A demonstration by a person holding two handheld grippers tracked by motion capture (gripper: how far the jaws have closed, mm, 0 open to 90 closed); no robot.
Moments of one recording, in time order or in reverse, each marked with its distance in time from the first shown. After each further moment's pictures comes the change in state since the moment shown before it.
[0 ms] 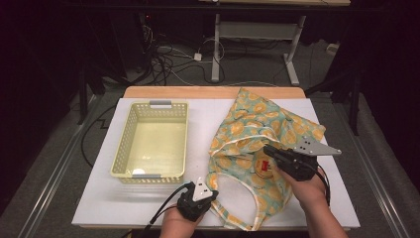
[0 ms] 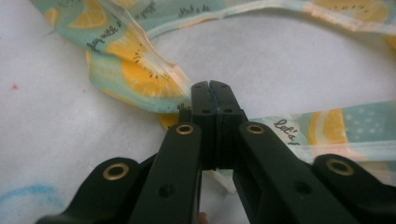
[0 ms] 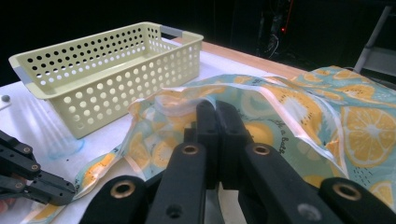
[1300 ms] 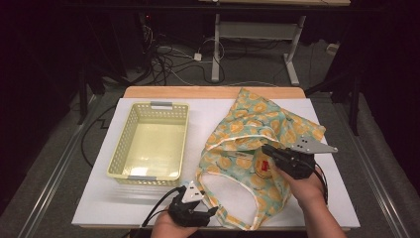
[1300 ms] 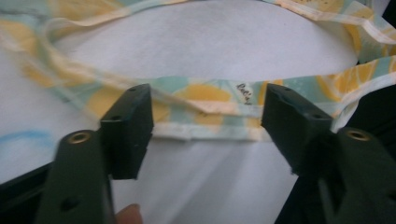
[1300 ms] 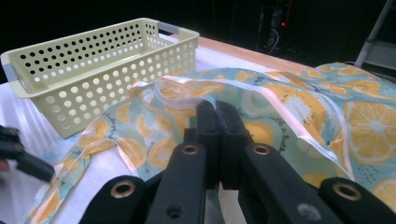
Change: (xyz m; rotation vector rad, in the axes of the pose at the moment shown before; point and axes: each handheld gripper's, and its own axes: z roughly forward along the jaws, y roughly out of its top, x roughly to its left) left arm 0.002 -0.014 -0.027 0.074 -0.053 -0.061; right arm -0.002 -0.001 0.006 0.019 -0.004 0.016
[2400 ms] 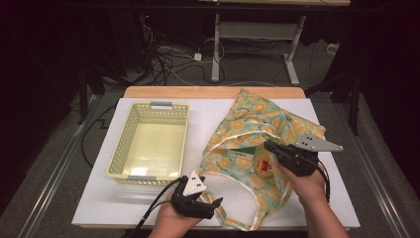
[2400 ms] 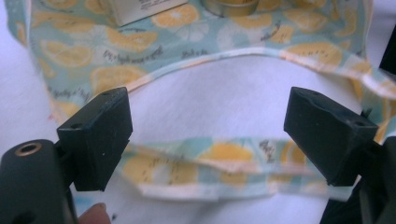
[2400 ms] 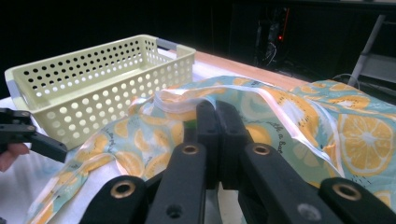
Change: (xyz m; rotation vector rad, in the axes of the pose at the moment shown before) left arm 0.007 0.023 0.002 -0.111 0.021 0.052; right arm -0.005 0.006 -0.002 -0.049 0.003 -0.004
